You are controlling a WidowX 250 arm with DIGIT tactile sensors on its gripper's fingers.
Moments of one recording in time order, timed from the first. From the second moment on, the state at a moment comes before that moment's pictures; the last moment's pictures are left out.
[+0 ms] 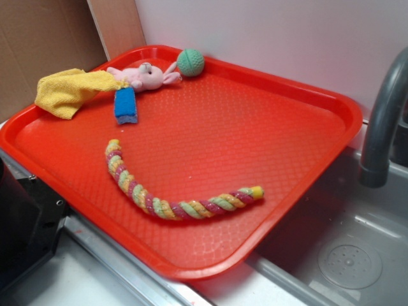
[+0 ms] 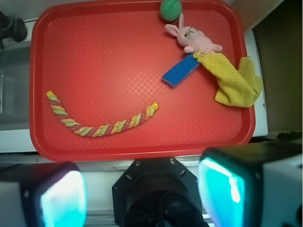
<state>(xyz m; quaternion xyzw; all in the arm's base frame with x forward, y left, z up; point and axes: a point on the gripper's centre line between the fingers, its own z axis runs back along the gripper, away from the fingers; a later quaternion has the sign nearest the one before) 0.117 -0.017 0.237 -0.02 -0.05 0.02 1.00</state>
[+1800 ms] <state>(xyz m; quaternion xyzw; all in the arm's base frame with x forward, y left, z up) 0.216 0.066 0.158 -0.02 -0.09 0.00 1.00</state>
